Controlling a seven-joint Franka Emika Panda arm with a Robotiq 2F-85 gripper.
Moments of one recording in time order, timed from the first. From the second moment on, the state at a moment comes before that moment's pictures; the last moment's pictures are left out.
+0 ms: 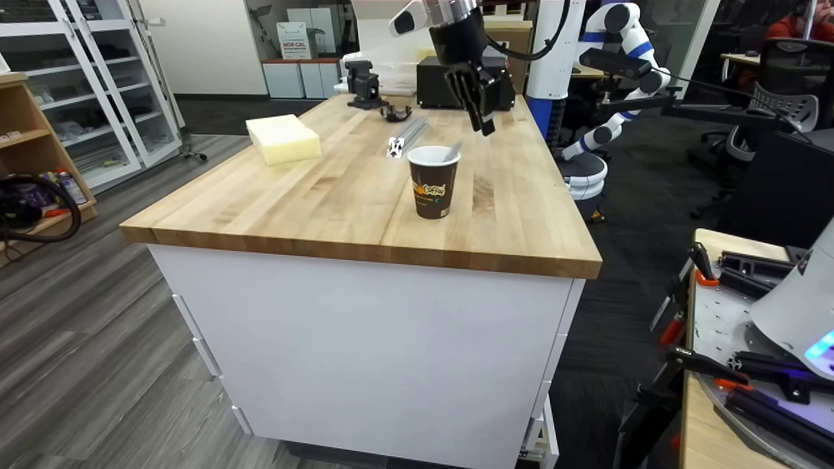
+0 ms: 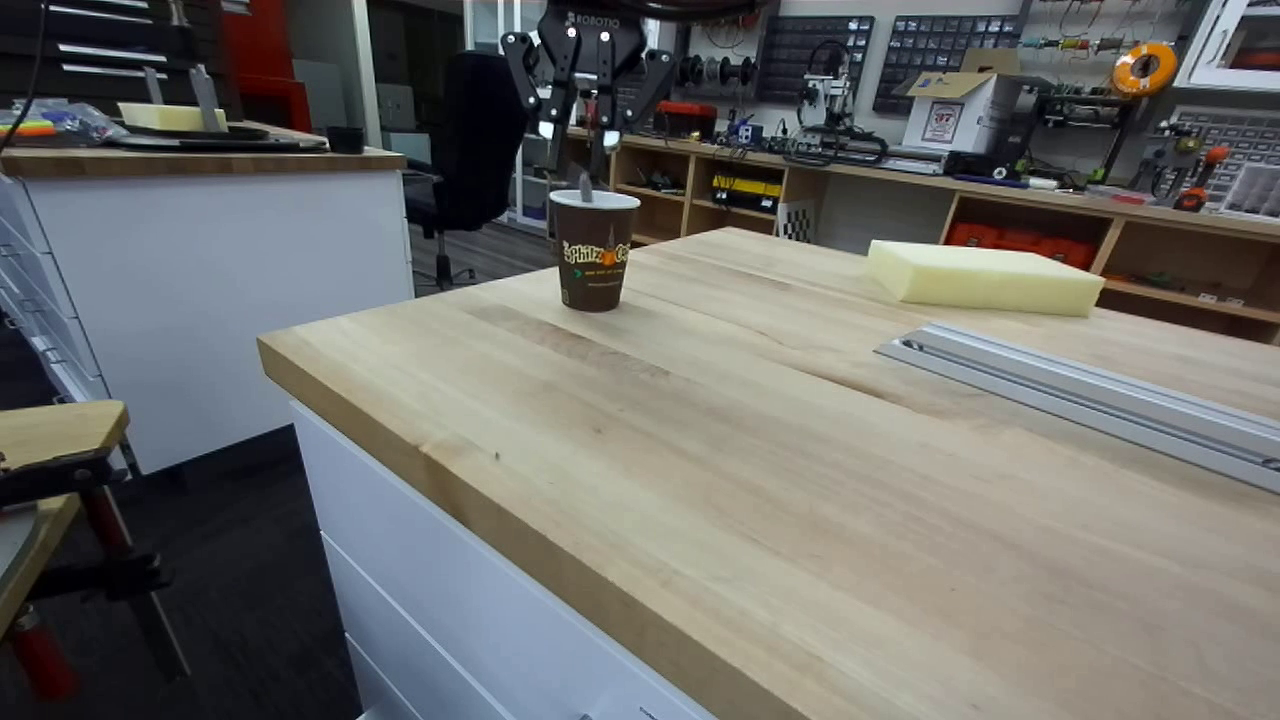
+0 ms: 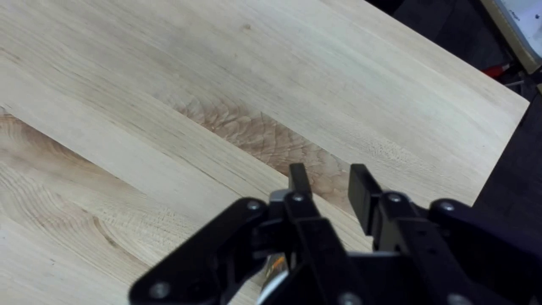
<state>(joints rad) 0.12 0.19 0.11 -1.84 -0.27 1.75 -0.66</state>
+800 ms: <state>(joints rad) 0.12 0.19 0.12 -1.81 -0.26 1.89 -0.65</state>
